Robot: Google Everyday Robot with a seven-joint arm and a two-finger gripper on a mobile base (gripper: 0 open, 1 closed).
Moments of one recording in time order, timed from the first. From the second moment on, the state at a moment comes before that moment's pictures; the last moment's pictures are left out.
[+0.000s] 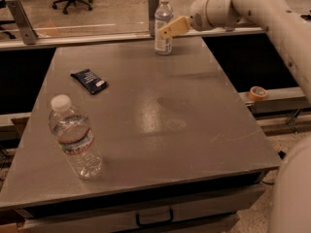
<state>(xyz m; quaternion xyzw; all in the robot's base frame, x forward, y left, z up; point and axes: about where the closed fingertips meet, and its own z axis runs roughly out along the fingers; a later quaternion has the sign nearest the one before) 0.799 -0.088 0.972 -0.38 0.74 0.14 0.53</state>
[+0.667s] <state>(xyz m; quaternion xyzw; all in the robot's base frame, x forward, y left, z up) 0.842 -0.039 0.965 -0.35 0.74 0.18 0.54</state>
